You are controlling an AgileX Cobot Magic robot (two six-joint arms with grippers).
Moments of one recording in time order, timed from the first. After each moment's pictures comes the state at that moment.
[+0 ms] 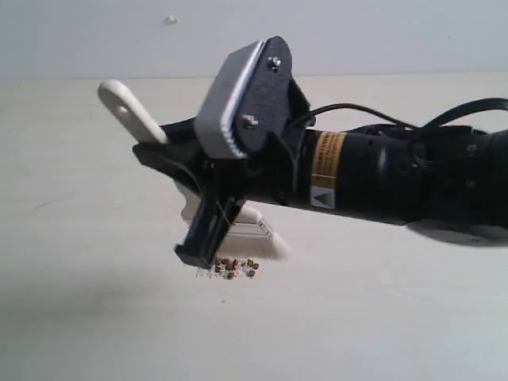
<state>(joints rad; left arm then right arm) -0.22 0.01 0.00 -0.38 0.16 0.24 0.76 1.59 -0.69 -0.71 -0.79 0.29</state>
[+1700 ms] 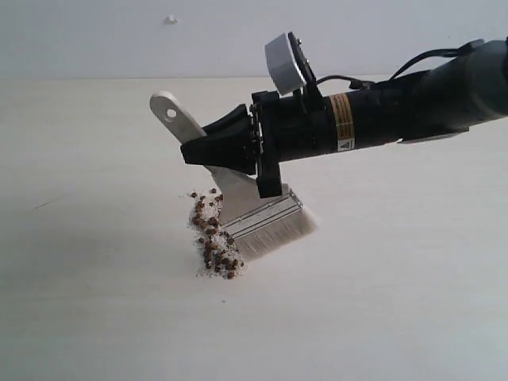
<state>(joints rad) -0.22 0.01 0.00 -0.38 0.16 0.24 0.39 1.99 -1.06 -1.41 -1.21 0.89</state>
